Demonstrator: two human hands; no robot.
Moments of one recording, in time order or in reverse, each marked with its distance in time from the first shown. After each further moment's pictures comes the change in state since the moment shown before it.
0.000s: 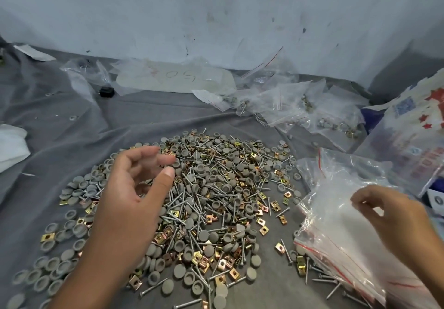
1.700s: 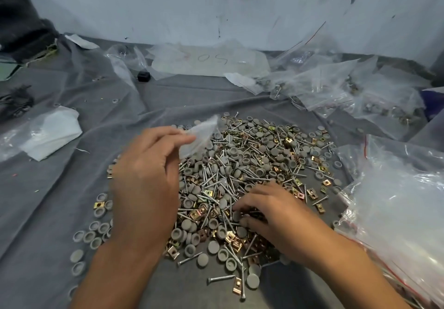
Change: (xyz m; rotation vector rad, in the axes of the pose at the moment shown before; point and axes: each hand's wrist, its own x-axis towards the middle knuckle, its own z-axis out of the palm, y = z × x) left_hand 0.003 -0.009 -0.018 0.689 0.304 0.477; right_hand -0.030 -0.190 0.084 0.076 -0.557 -0.612
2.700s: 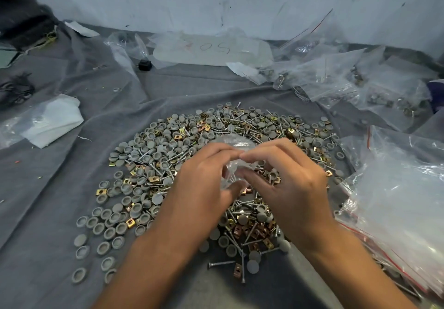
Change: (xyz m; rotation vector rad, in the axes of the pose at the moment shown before) left_hand -0.019 0.030 0.020 -0.159 -0.596 -0.015; right_hand 0.007 -0.020 -0.009 0.152 0.824 -0.259
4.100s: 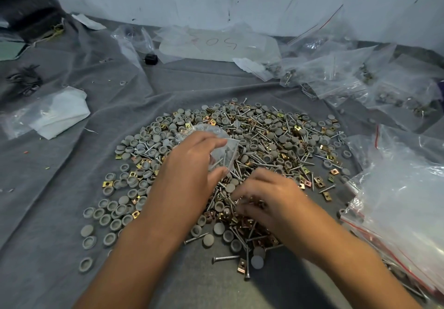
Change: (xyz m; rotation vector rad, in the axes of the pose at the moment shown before) left_hand 0.002 -0.024 -0.009 0.124 0.039 -0.083; right_hand -0.017 0.005 -0.002 0.038 -0.724 0.162
